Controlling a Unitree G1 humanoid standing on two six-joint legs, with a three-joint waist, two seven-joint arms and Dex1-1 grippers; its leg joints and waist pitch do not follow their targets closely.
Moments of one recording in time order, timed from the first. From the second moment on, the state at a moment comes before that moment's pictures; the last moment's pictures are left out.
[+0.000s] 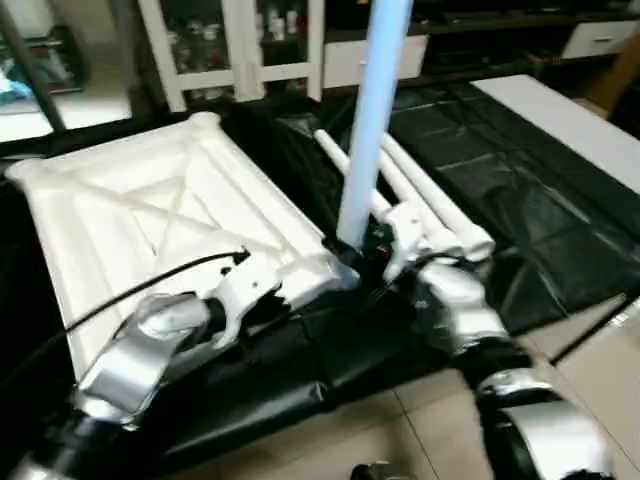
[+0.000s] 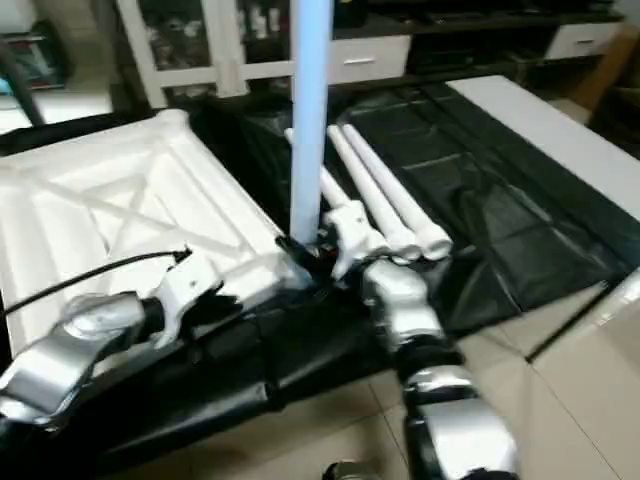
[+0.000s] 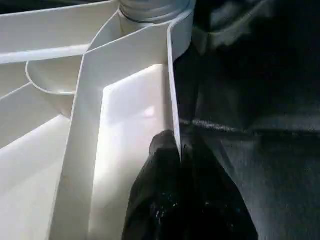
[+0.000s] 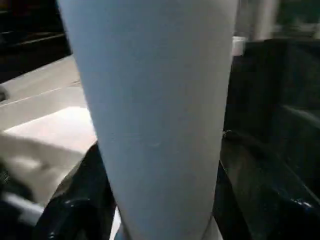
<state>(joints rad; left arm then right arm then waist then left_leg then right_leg) -0.27 0.55 -0.29 -0.06 -0.04 0.47 -0.85 -0.70 -0.13 -0.03 0.98 0.17 -0.22 0.95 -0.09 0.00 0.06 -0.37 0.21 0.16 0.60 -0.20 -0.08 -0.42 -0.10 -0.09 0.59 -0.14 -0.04</state>
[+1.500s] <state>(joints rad) -0.39 0.22 -0.27 0.07 0.04 0.72 -0.50 -0.76 0.08 -0.10 1.03 0.12 -0.16 0.26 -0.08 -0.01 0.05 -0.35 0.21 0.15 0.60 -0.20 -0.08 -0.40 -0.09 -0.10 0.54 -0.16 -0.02</state>
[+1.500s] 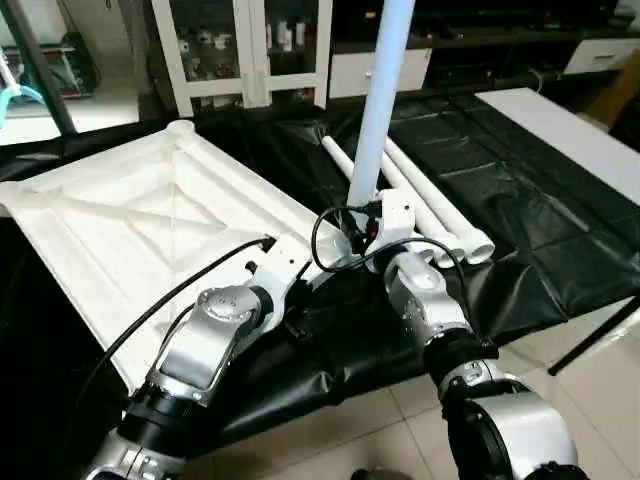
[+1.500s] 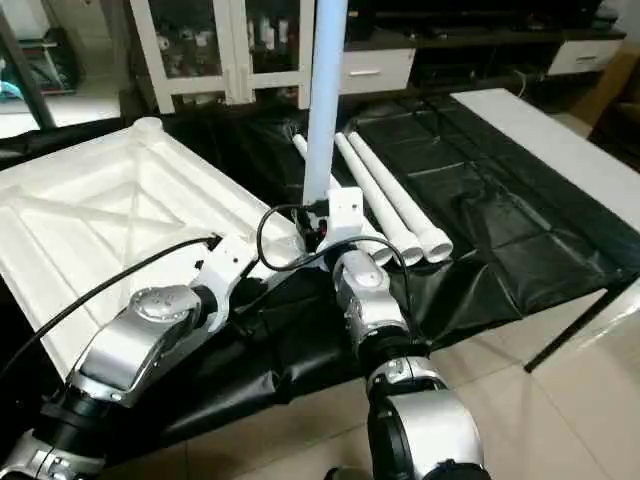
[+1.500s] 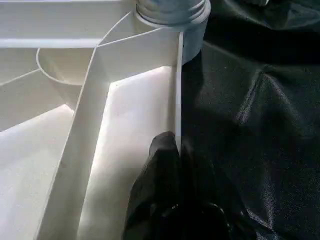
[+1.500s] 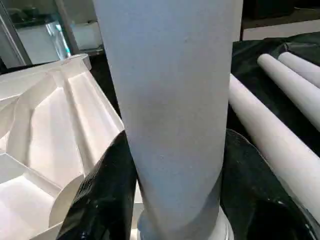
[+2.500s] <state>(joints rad) -0.24 0.54 -0.28 -0.05 -0.07 0.41 -0.89 -0.72 -0.19 -0.02 1.01 0.19 -0.17 1.17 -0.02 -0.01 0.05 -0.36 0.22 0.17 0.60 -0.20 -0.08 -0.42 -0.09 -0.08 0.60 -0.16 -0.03</state>
